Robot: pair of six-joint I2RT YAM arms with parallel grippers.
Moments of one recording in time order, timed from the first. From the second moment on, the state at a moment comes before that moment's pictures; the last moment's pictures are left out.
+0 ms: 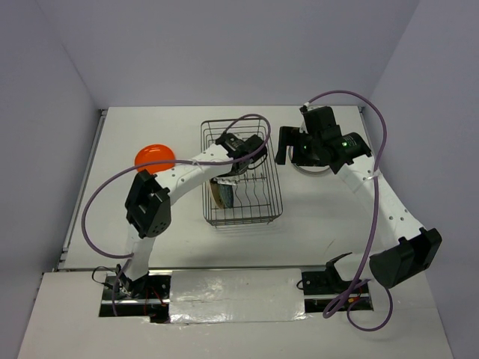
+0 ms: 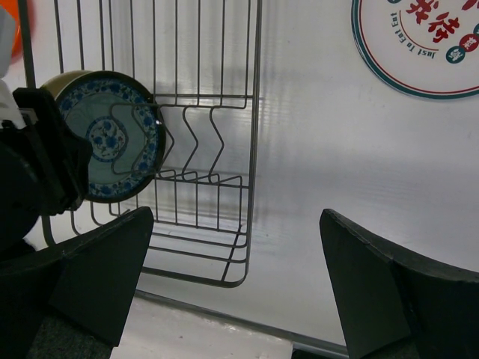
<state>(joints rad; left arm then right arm) -0.82 2.04 1.91 -1.30 -0.57 -0.82 0.39 1.33 1.43 -0.91 0.01 0.38</state>
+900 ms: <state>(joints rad) -0.54 1.68 1.96 -1.16 -0.51 -0.69 0.39 1.33 1.43 -0.91 0.01 0.39</state>
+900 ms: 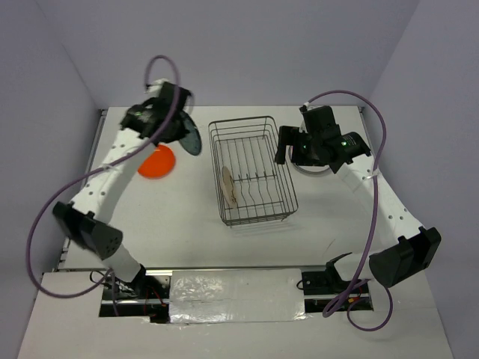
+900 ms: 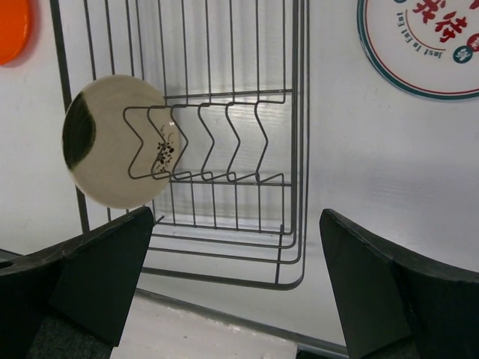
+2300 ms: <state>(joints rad) 0.11 1.41 1.32 -0.91 -0.01 -0.52 0.87 1.99 1.78 -0.95 0.21 0.55</state>
